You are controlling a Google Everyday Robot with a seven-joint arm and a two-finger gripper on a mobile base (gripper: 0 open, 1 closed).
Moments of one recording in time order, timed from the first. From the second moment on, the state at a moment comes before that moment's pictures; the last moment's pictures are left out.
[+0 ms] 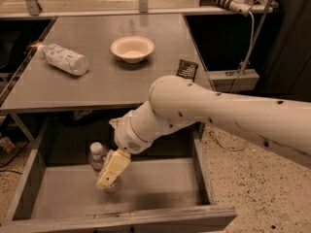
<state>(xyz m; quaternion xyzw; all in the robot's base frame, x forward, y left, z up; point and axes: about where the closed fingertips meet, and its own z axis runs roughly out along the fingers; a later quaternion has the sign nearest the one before) 0.451 0.126 0.751 -0.65 0.66 0.26 0.28</state>
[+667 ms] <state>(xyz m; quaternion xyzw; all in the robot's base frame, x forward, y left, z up) 0.446 0.150 0.736 -0.65 0.65 0.28 0.27</state>
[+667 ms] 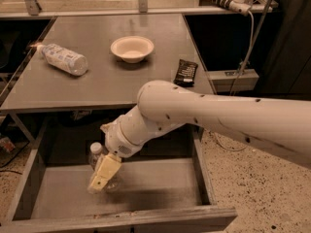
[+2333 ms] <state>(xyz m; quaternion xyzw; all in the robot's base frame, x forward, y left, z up) 0.443 0.161 0.726 -0.65 0.65 0.29 0.26</state>
